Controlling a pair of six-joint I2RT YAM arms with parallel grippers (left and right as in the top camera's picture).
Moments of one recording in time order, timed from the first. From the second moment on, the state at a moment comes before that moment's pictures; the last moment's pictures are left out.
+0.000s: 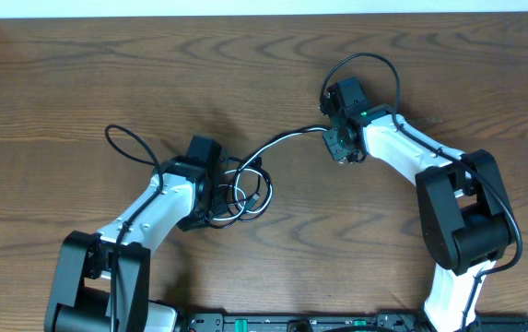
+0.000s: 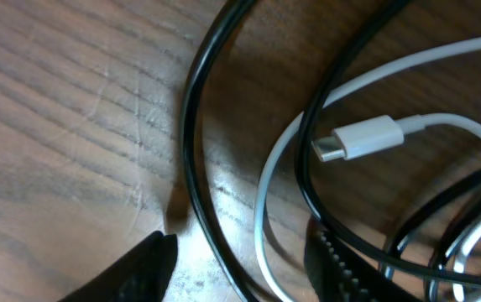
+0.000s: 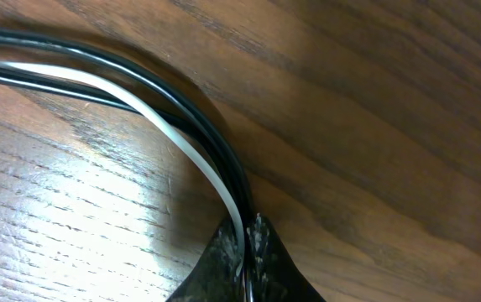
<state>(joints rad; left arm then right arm) -0.26 1.58 0.78 -0.73 -0.05 -0.71 0.38 2.02 1.28 -0.50 0.09 -0.05</state>
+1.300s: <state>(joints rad) 0.09 1.58 0.97 -0.93 0.32 -0.50 0.38 2.02 1.28 -0.50 0.09 -0.05</state>
